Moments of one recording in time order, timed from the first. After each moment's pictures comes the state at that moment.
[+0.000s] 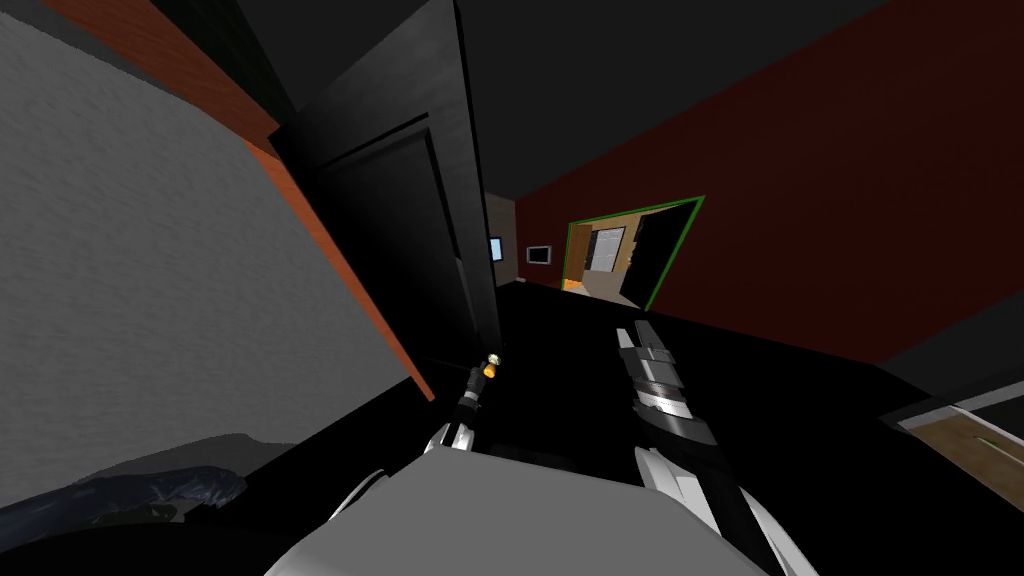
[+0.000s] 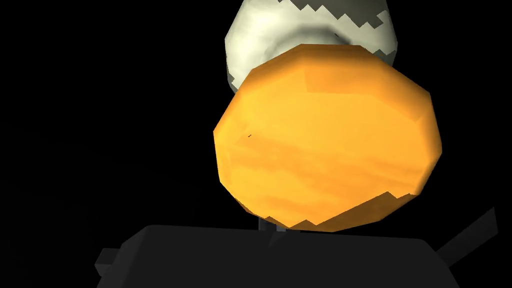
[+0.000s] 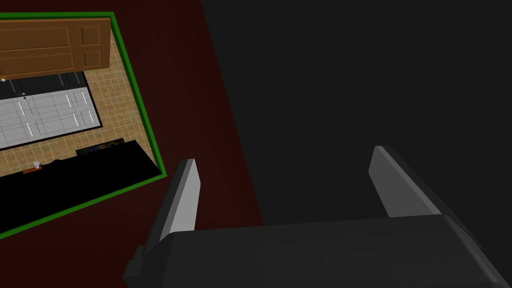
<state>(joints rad) -0.11 0.20 -0.23 -0.60 0.26 -0.94 0.26</state>
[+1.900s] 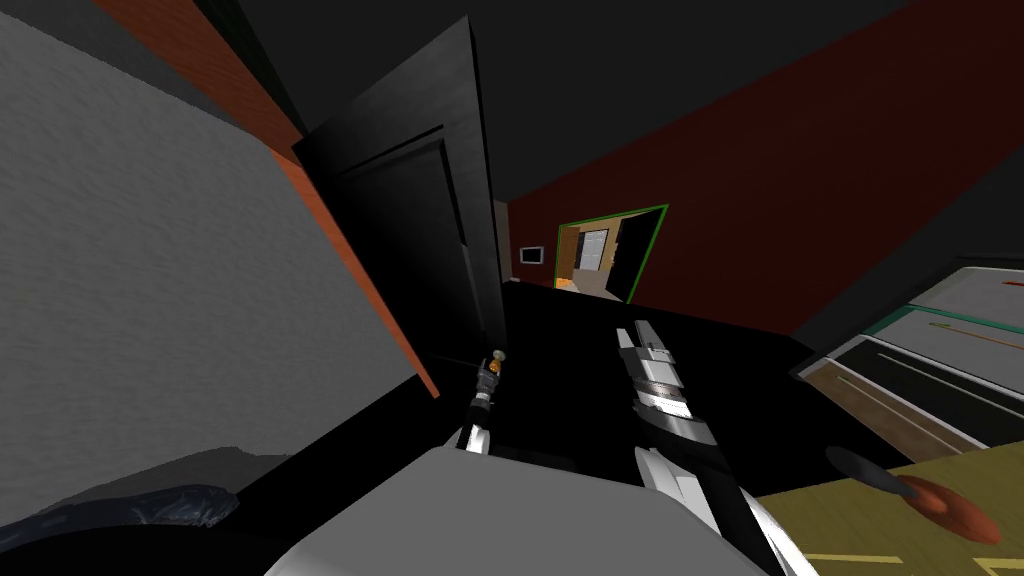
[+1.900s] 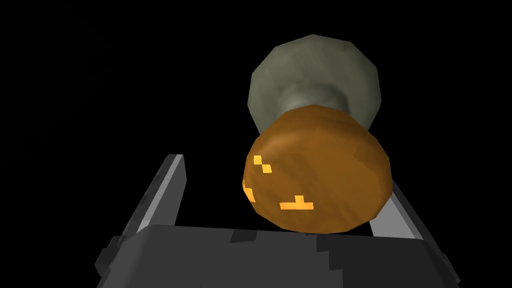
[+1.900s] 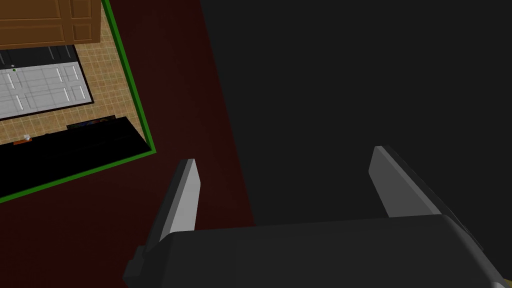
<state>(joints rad) -0.09 0.11 -0.32 -0.69 0.45 -0.88 0.73</state>
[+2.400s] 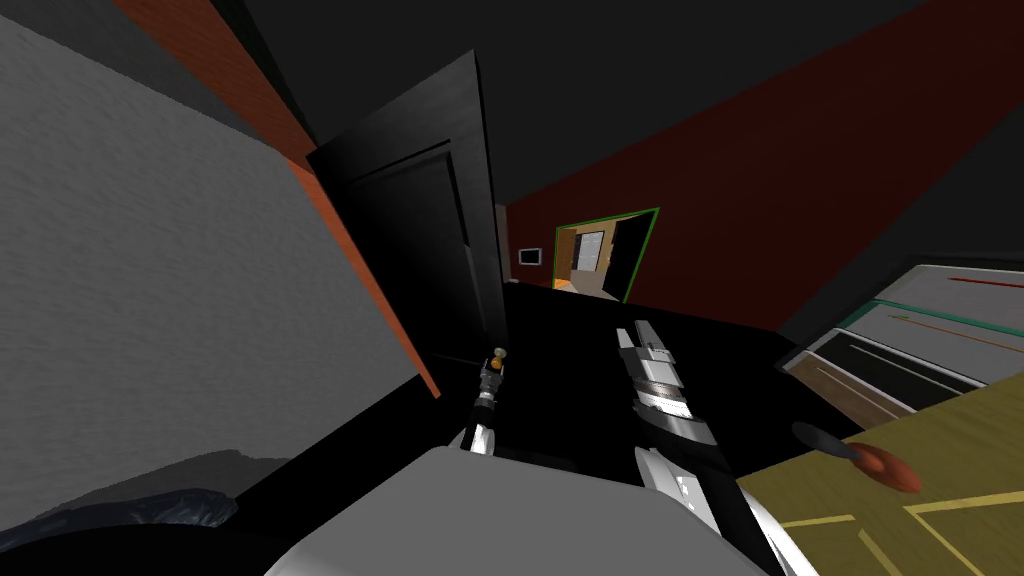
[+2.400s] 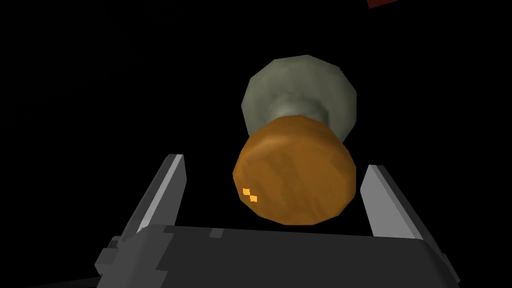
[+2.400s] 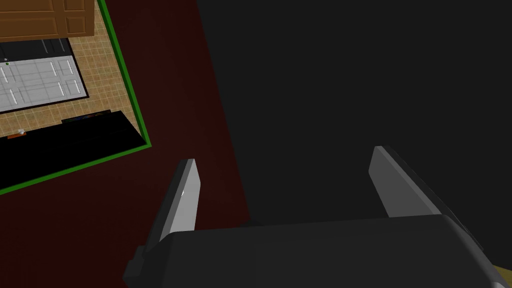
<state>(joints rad) -0.10 0.08 -0.34 -0.68 0.49 -0.88 0.85</state>
